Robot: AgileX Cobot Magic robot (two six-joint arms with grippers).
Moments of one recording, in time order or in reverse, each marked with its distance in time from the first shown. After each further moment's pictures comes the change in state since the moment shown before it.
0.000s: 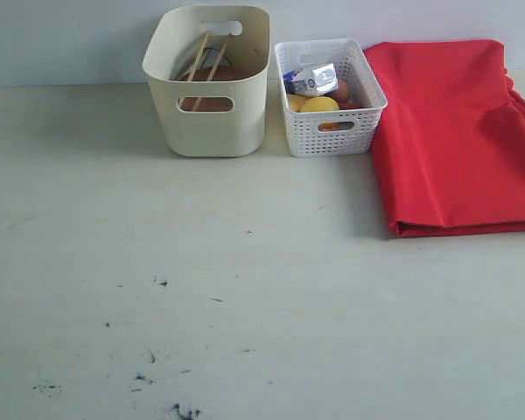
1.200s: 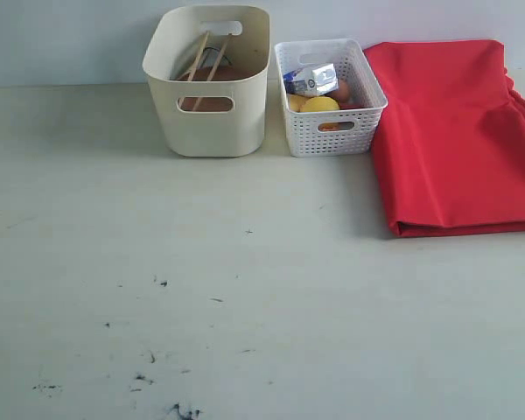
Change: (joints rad) left arm 0.288 -0.064 0.403 -0.053 -0.376 -0.126; right arm 0.000 0.000 0.000 0.000 0.000 0.000
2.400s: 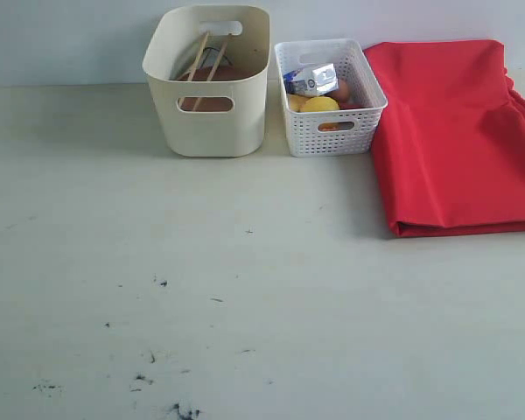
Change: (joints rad) left arm 0.200 -0.108 0.208 -0.019 0.027 0.138; right arm 0.000 0.000 0.000 0.000 0.000 0.000
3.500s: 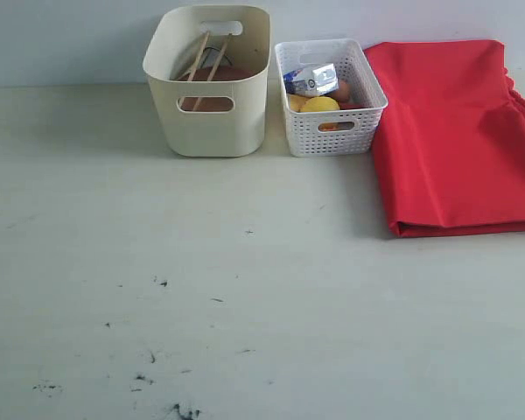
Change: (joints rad) left arm 0.000 0.000 0.000 -0.004 0.002 0.000; right arm 0.000 -0.311 0.293 0.000 -0.145 0.122
